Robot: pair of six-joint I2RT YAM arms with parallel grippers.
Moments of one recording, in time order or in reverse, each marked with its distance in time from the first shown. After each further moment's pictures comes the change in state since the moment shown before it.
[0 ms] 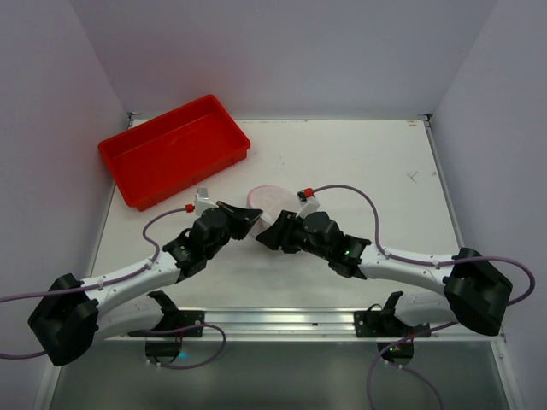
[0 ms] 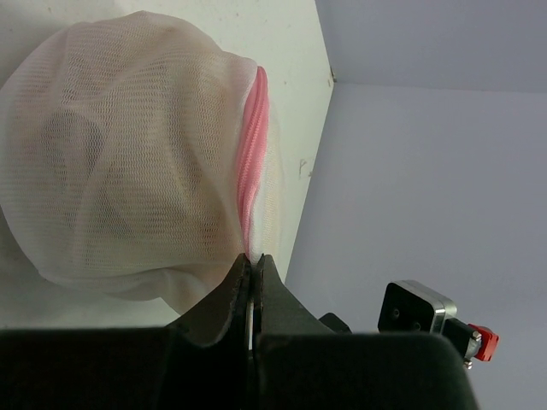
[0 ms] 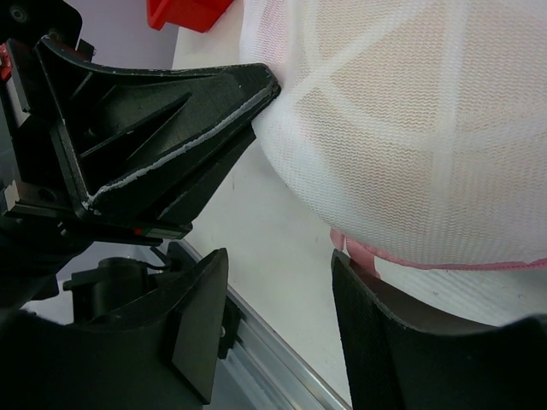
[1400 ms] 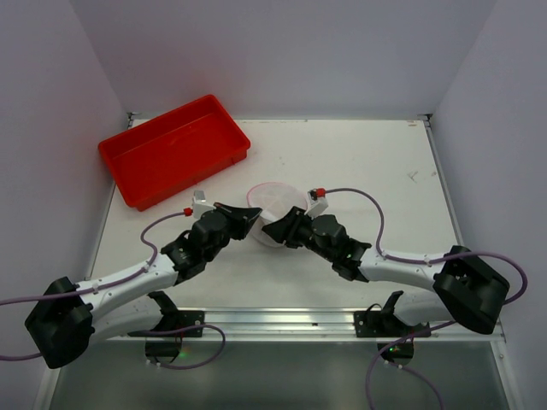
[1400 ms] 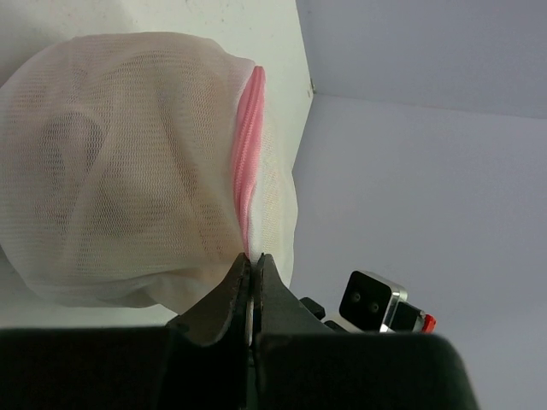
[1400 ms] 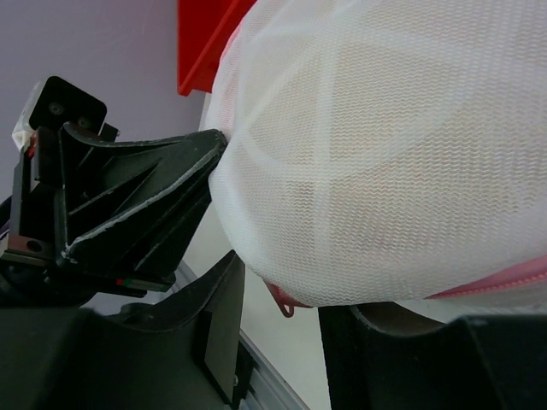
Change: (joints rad) left arm -0.029 -0.035 -0.001 -0.014 -0.053 -0.080; right arm -0.046 0.038 -0.105 0.261 0.055 0.050
